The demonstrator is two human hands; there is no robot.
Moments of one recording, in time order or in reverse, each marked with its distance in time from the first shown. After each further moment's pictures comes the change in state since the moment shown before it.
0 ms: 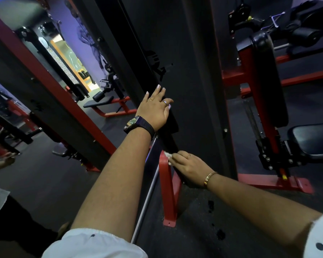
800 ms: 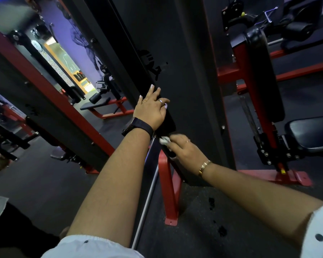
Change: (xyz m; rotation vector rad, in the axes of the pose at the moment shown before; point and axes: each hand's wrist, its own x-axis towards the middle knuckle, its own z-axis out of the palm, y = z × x) left_hand -0.003 0.012 -0.009 -0.150 -0.017 -0.100; right_hand 0.025 0.014 0.006 0.171 0.140 0.281
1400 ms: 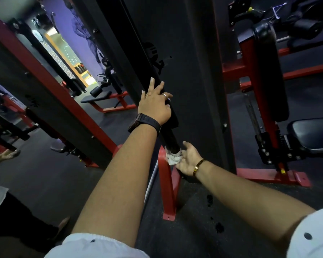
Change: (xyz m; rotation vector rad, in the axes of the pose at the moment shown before) left_hand 0.002 0.008 0.004 -0.006 0.022 -0.093; right_hand 0.015 -0.017 0.019 1.937 0.129 1.840
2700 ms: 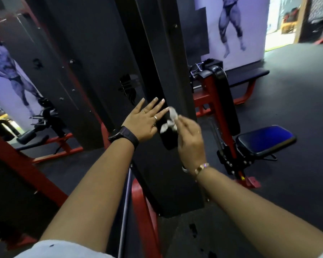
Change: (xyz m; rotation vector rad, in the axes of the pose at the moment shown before) left_hand 0.024 -0.127 0.007 0.343 0.255 0.723; right_hand -0.027 0.042 0.100 -1.583 0.836 -2.000
